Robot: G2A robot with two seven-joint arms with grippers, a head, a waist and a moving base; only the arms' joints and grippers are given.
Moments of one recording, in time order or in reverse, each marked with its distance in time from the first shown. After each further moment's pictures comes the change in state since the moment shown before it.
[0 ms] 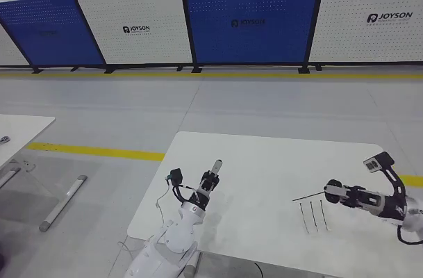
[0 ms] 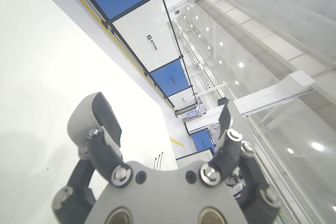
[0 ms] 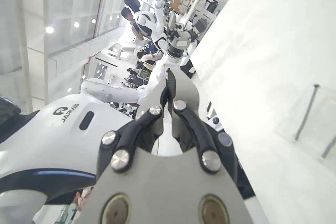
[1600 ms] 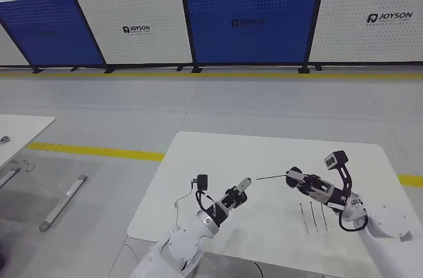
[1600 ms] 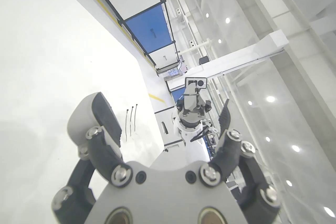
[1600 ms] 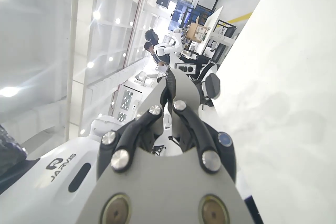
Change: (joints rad) left arm -0.002 0.003 0.089 -0.033 -0.096 -0.061 -0.292; right arm 0.054 -0.186 -0.230 0.107 0.002 0.000 -0.314
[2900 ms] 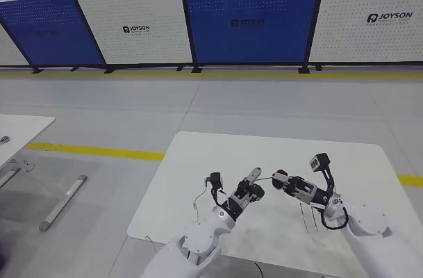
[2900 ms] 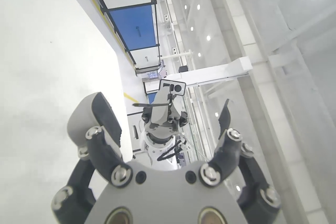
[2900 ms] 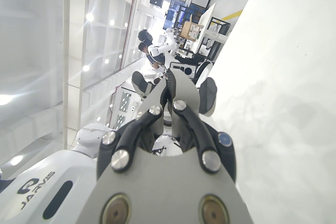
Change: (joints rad) left arm -0.127 -0.051 0.126 0.083 -0.233 -0.039 0.116; right arm 0.035 -0.049 -0.072 0.061 -0.052 0.000 -0.044
